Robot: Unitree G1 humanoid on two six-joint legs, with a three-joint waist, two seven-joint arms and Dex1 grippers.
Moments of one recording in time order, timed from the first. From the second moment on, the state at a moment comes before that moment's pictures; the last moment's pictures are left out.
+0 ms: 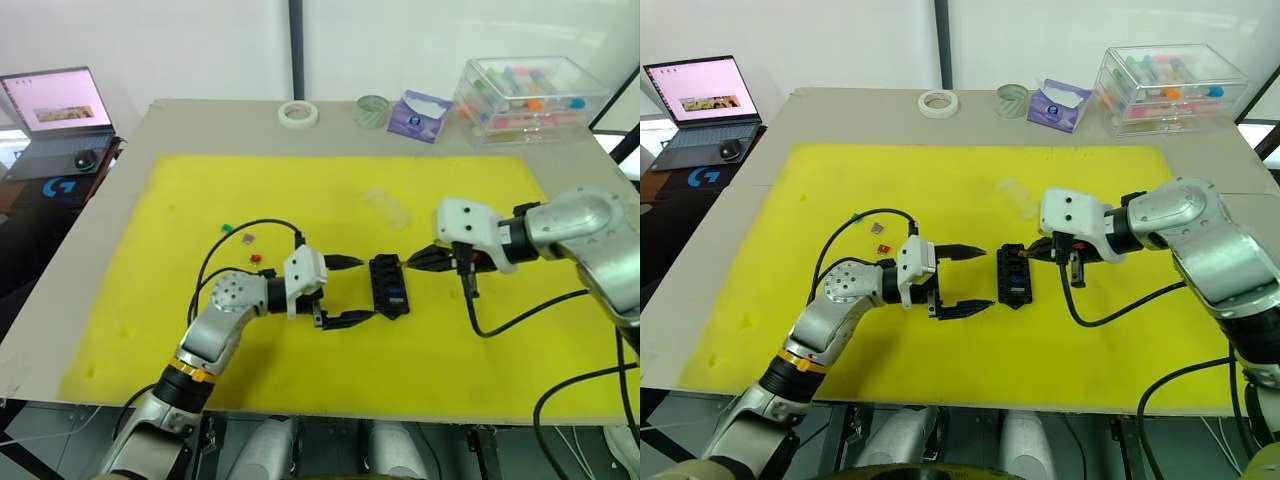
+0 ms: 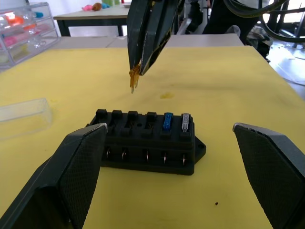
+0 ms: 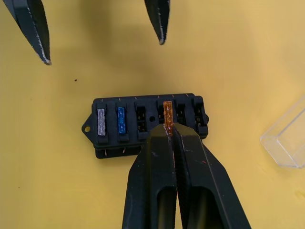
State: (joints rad) left arm -0.39 0.29 -0.30 -0.03 -0.27 0.09 -1.02; right arm -0.63 -1.08 0.23 -0.34 0.28 0.65 1.22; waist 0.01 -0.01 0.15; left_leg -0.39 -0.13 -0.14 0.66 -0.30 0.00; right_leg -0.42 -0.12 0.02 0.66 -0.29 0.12
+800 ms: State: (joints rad) left arm -0.43 0.23 -0.33 0.08 -0.21 0.01 -1.02; right arm -0.67 -1.05 0.30 -0.42 0.23 0.74 1.21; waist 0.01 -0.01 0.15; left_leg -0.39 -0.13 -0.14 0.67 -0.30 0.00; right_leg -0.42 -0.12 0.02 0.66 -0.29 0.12
